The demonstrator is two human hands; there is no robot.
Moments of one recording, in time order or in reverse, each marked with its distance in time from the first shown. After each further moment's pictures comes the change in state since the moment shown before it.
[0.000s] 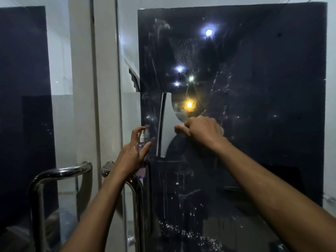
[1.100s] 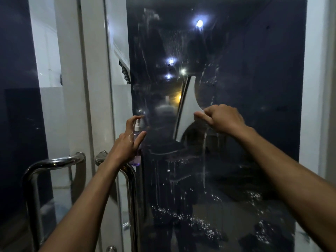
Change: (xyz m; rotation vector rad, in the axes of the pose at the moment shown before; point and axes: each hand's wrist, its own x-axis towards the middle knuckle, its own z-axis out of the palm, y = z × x) left_hand -0.001 0.009 0.002 -0.016 -0.046 0.030; right_hand -0.046 0.074 -0.026 0.043 0.050 0.095
